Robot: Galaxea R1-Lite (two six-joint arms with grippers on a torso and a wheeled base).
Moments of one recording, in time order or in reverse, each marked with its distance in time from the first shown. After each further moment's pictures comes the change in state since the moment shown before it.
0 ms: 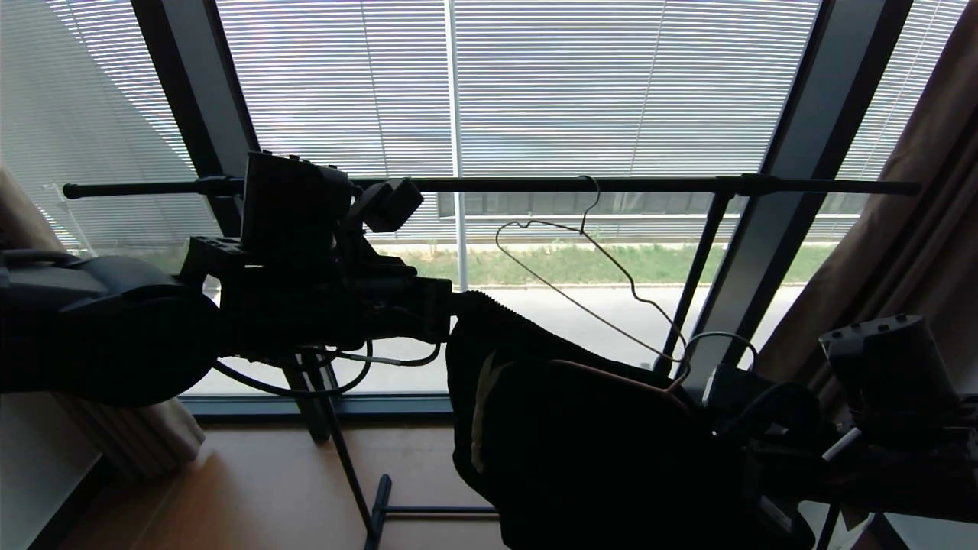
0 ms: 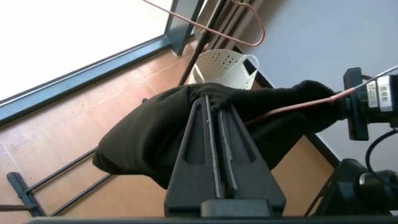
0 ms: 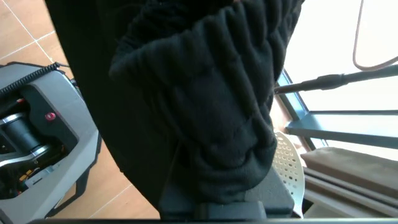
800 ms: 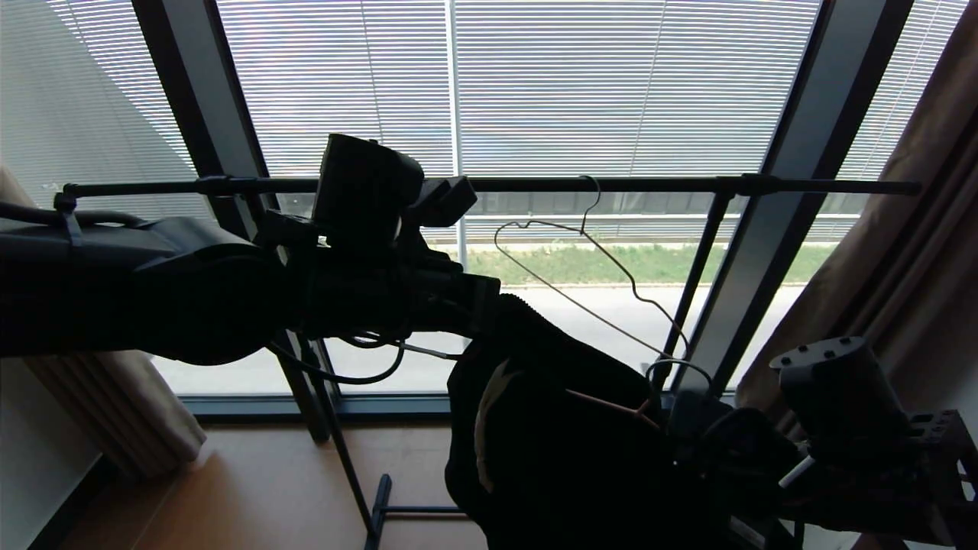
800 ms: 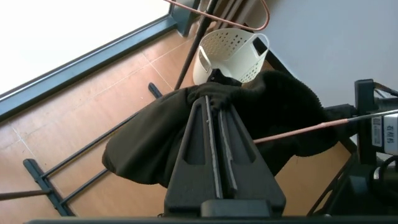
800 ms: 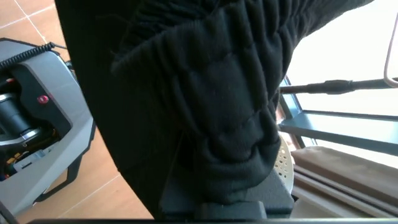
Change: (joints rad) left arm -0.085 0.089 -0.205 0.200 0.080 0.021; right arm 0.113 0.076 0.019 -0.052 -0.119 0.002
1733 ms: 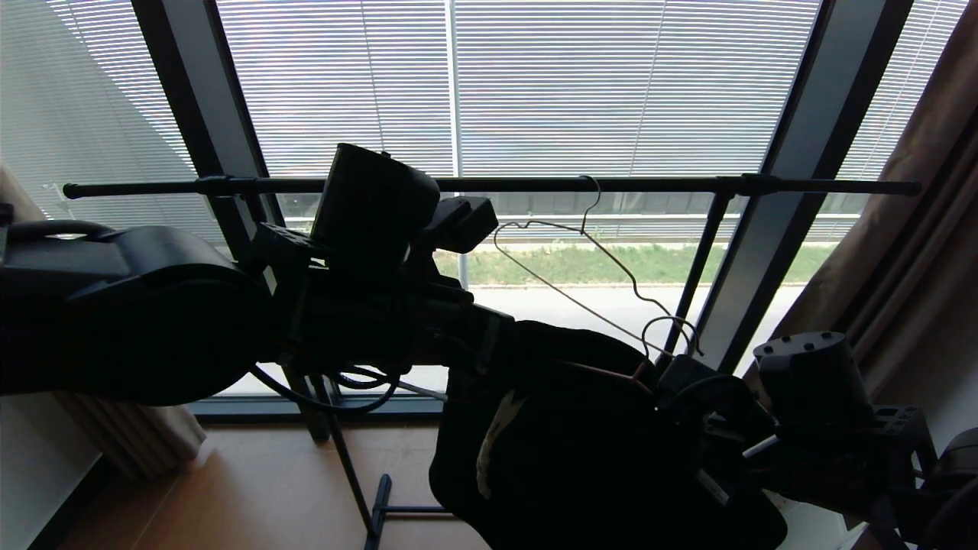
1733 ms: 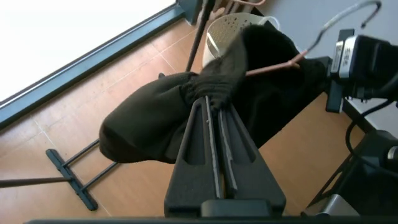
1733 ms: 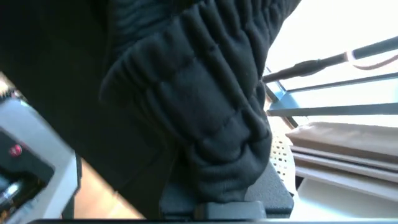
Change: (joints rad) left arm -0.089 -0.060 0.058 0.070 0.071 0.058; right arm -0.034 0.093 0.022 -0.231 -0.121 0.144
